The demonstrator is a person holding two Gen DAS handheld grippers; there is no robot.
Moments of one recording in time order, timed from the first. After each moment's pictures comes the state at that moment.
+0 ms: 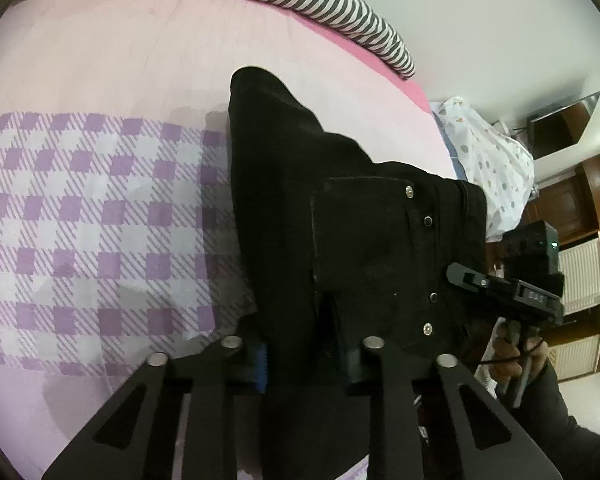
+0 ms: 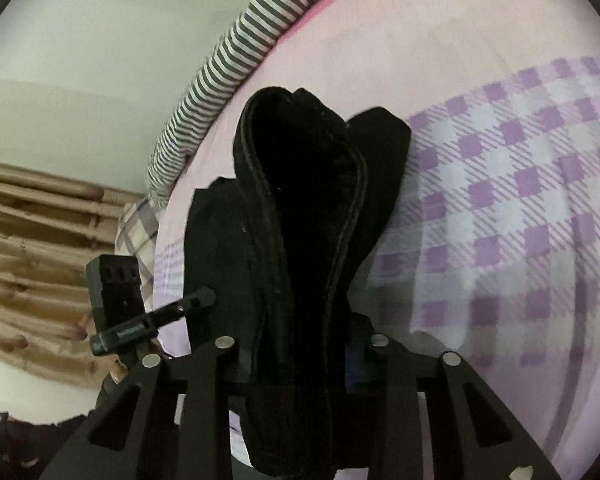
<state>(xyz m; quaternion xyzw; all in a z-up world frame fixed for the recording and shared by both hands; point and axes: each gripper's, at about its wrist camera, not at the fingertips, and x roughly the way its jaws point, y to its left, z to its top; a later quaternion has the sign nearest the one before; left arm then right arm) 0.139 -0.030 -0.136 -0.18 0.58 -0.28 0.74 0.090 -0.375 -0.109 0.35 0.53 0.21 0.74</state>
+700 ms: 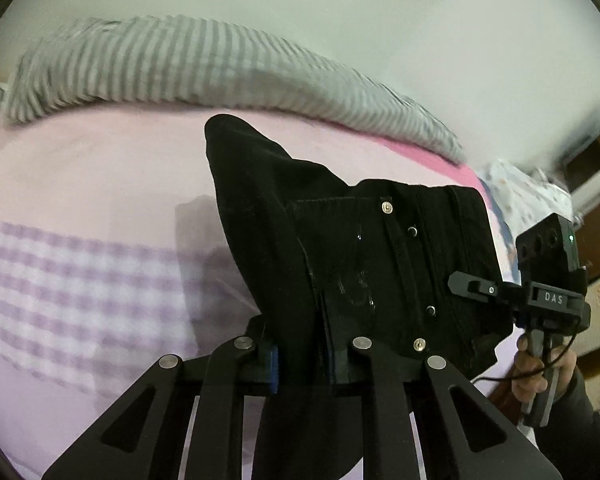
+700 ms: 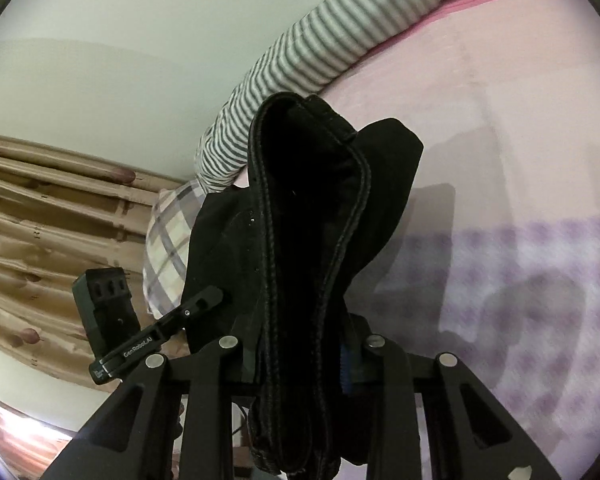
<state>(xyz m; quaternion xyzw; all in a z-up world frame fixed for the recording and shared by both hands) 0.177 0.155 -0.052 -0.13 0.50 -0.17 0.84 0.191 -0.183 -0.070 0.35 0.52 0.28 0.72</state>
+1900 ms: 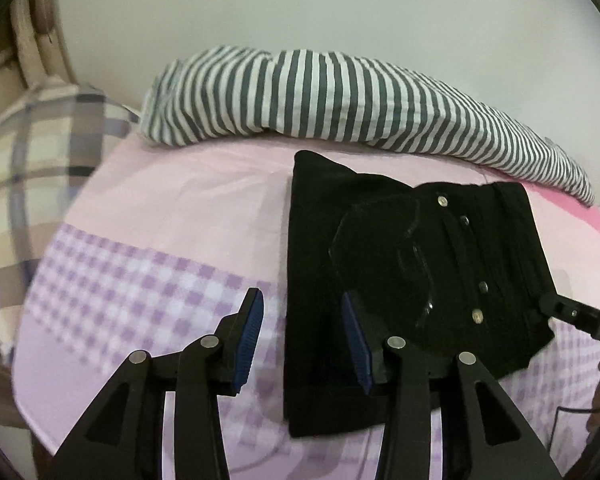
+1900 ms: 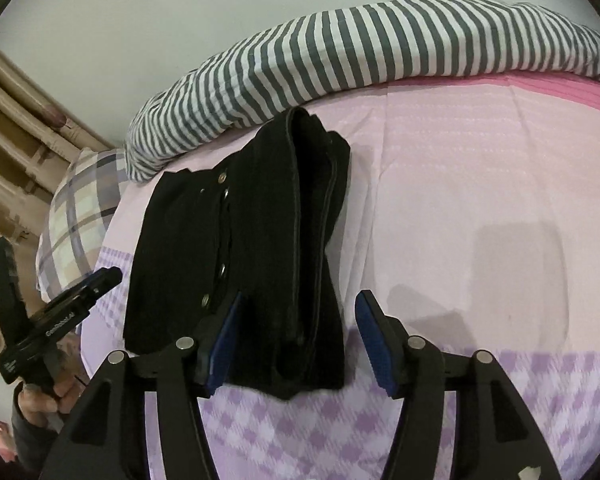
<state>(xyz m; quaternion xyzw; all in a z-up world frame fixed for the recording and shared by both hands) 0.177 0.223 -0.077 -0.04 0.45 0.05 0.89 0.233 -0.087 -0.078 0.15 0.52 0.20 0.82</state>
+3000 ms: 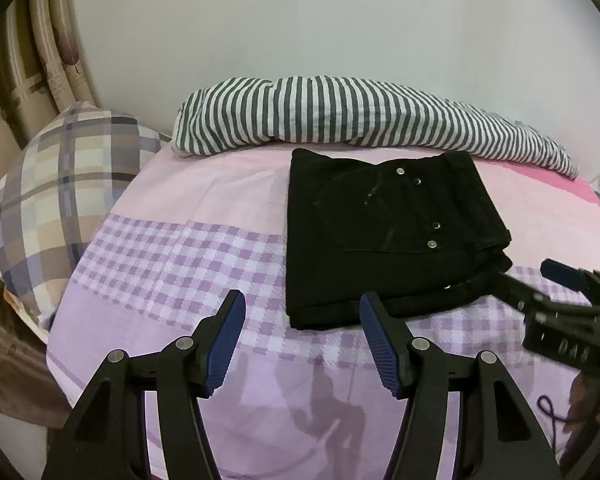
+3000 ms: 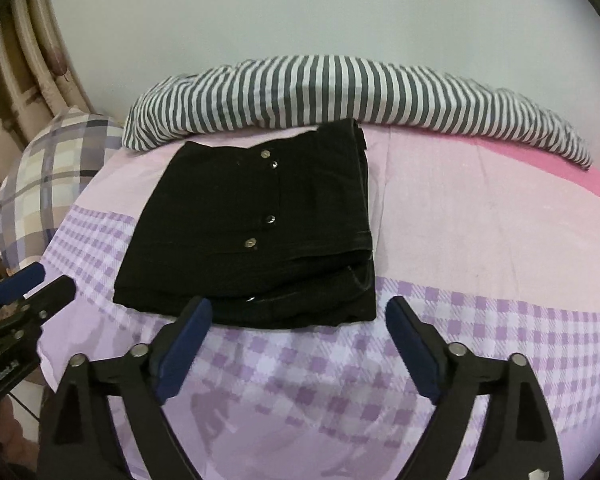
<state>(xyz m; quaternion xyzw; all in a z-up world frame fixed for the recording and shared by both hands) 0.077 0.196 -0.045 0.00 0.42 0.06 0.91 0.140 -0.023 -0.040 0.01 0.45 0.11 0.89</state>
